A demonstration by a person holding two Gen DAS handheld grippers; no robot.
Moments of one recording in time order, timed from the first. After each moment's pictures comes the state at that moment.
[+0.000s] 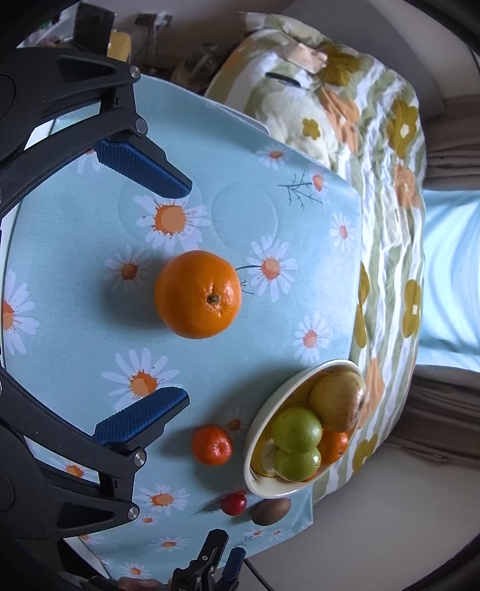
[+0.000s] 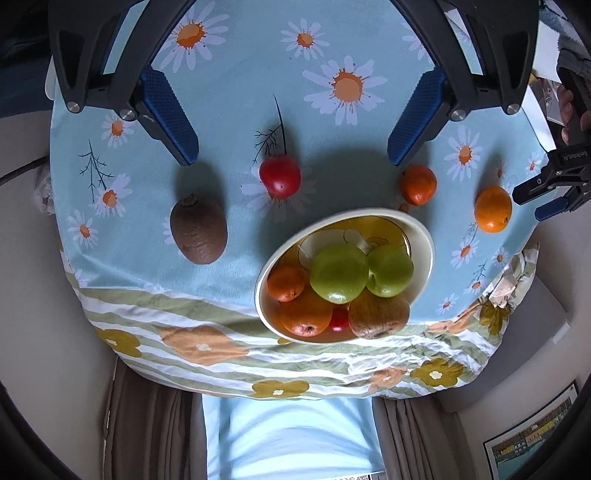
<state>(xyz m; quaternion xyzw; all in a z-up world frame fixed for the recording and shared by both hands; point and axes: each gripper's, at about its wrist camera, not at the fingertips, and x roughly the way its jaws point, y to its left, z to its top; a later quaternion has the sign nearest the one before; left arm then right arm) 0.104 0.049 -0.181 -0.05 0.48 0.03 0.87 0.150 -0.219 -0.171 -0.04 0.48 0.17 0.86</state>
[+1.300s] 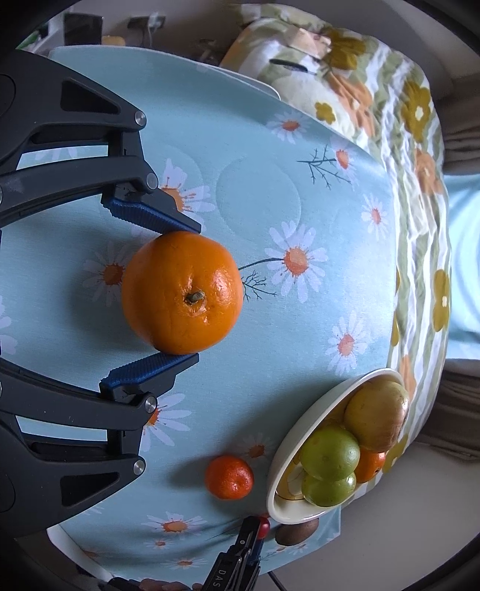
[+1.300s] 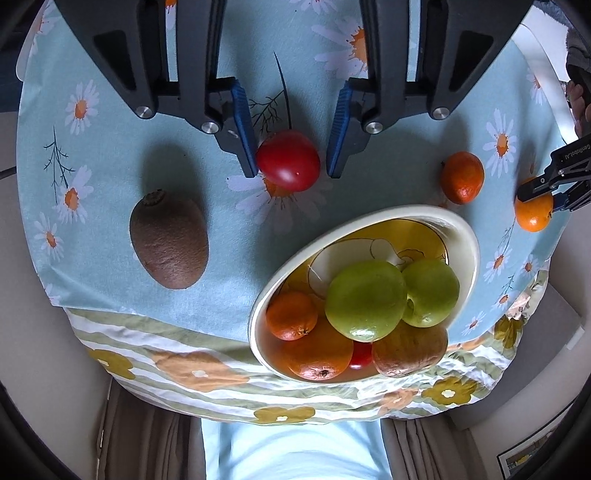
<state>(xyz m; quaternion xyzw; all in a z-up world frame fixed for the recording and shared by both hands) 0.126 0.052 -0.213 -0.03 0.53 0.02 0.85 0.183 -0.208 -0.213 -0.04 0.52 0.16 0.84</state>
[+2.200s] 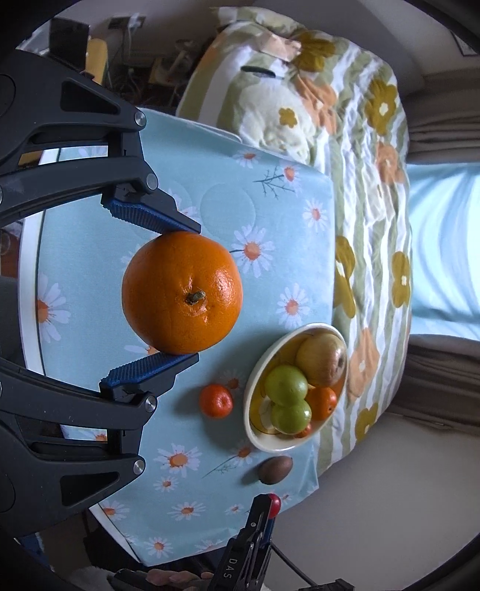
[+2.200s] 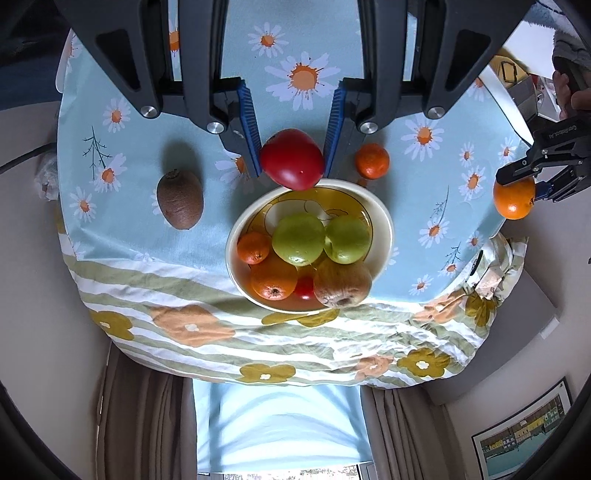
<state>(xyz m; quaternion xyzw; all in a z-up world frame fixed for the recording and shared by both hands) 0.081 0.044 -0.120 -0.03 0.47 -0.03 0.88 0.141 -0.193 -0.120 -0.03 0.46 0.18 0.87</state>
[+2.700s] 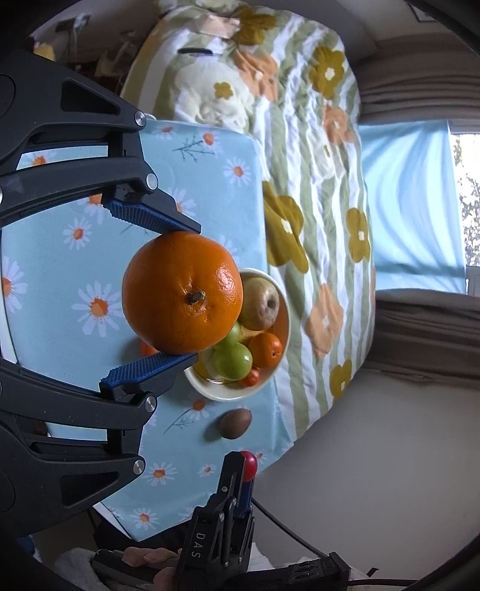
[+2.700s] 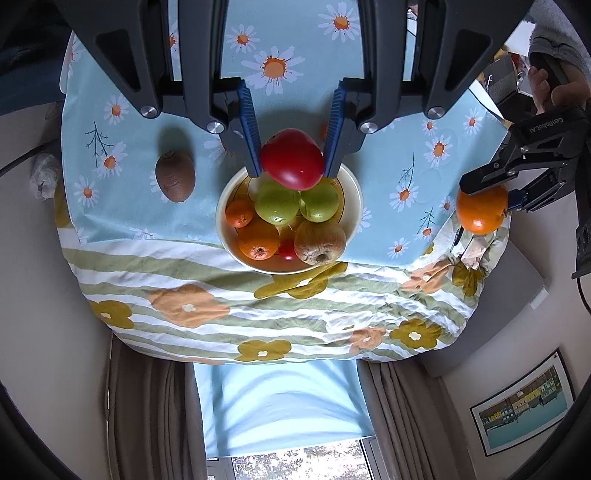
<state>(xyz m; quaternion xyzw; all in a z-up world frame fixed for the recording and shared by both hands) 0.121 0.002 -0.067 0.00 0.41 -0.10 0.91 0.140 -0.191 -0.078 0.01 0.44 0.19 0.88</state>
